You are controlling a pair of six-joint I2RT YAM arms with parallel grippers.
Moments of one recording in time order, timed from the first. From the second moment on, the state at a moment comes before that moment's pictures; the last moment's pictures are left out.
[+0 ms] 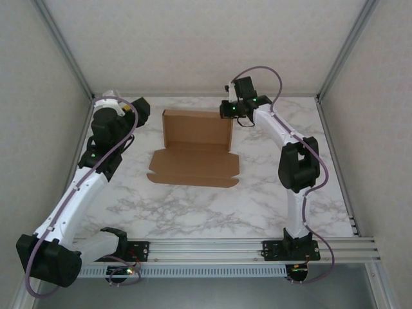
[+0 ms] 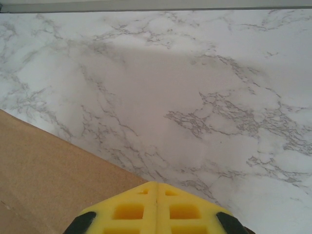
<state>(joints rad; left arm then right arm) -0.21 1.10 1.03 -0.08 -0.10 -0.59 0.40 2.10 1.88 -0.60 -0.23 0.26</state>
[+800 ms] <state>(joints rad) -0.20 1.19 1.10 -0.13 -0.23 -0.60 0.54 1.76 1.13 -0.36 -0.38 0.46</state>
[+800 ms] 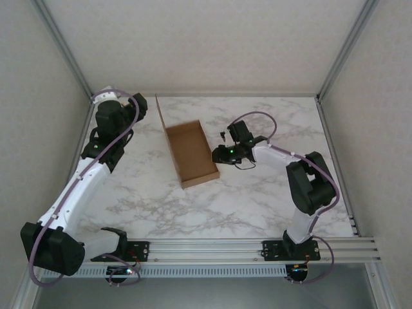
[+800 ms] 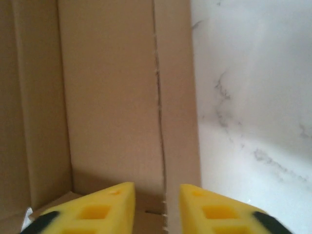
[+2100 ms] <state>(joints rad) -0.19 1.10 1.05 -0.18 -0.26 -0.61 0.58 2.07 1.46 -0.55 -0.03 0.88</state>
